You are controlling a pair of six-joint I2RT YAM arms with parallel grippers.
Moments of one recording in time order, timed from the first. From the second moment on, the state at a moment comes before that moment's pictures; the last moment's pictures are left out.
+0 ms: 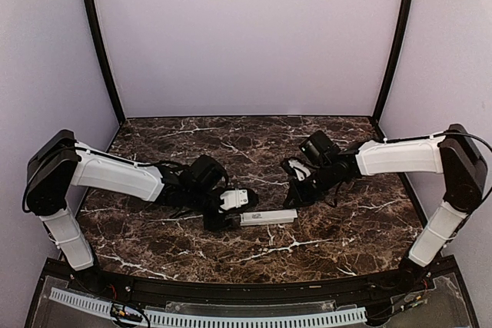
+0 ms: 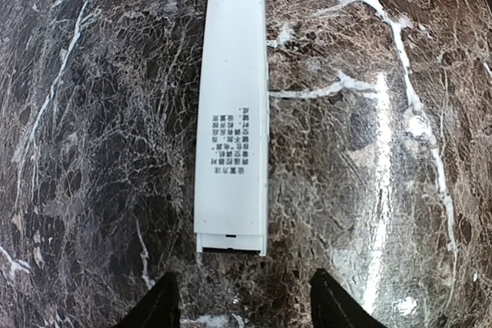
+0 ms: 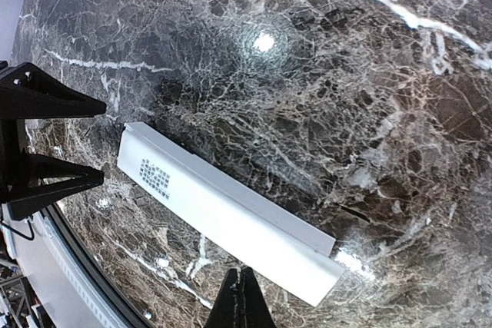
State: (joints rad) left arm -0.93 1.74 0.97 -0.18 0.19 0.50; right arm 0.74 1.64 1.01 -0.46 -0.37 0.39
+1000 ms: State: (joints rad) left arm -0.94 1.87 1.11 -0.15 0.27 0.50; right arm 0.74 1.75 0.98 -0.30 -0.48 0.42
